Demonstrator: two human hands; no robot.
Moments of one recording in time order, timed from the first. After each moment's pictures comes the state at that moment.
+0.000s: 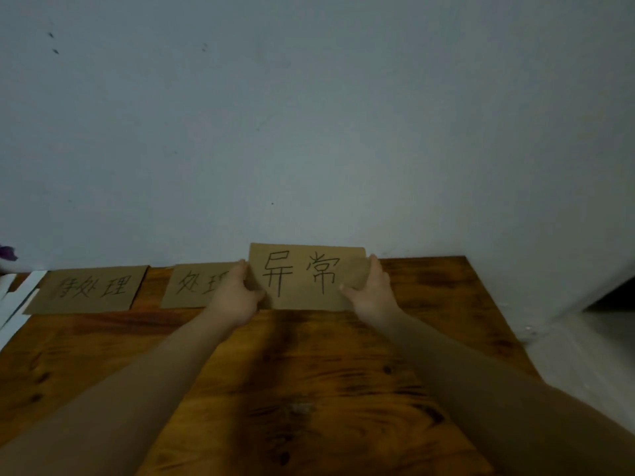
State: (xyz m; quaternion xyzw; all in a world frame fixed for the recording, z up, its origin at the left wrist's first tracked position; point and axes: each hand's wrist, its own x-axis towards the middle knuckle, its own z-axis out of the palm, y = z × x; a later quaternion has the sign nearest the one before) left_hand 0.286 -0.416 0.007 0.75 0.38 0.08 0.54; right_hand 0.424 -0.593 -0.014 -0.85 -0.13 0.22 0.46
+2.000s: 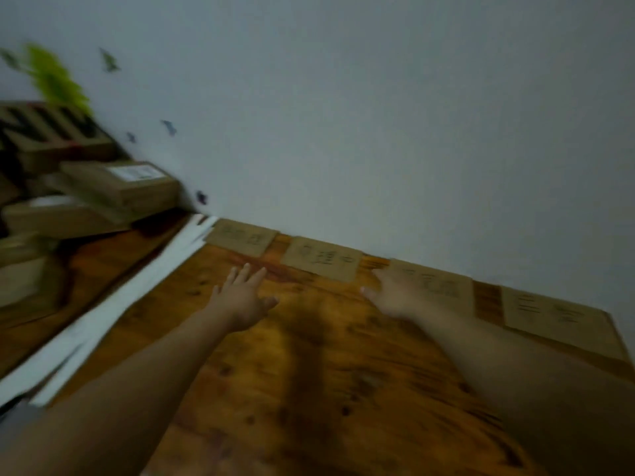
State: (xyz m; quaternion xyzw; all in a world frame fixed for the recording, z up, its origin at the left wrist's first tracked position) left_hand 0.113 -0.412 0.013 0.85 0.50 -0.09 0.16; right_hand 0.351 -0.550 0.024 -0.83 -0.50 0.24 0.06
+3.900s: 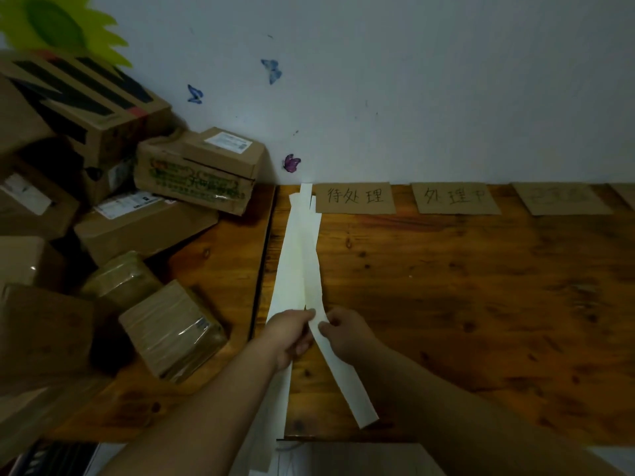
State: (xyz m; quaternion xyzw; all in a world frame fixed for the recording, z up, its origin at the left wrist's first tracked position) left_hand -0.222 -0.142 -0.070 0.47 0.52 -0.05 0.71; right_hand -0.146 -0.238 -0.094 -0.82 -0.21 0.40 0.35
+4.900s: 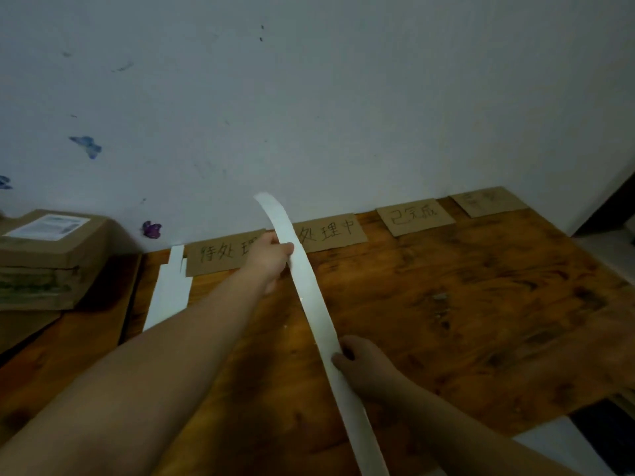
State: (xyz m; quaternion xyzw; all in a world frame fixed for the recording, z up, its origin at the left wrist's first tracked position) left_hand 0.051 -0.229 0.019 0.65 0.34 0.06 0.68; right_hand -0.004 -0.432 -0.036 -0.87 -0.15 0.33 0.35
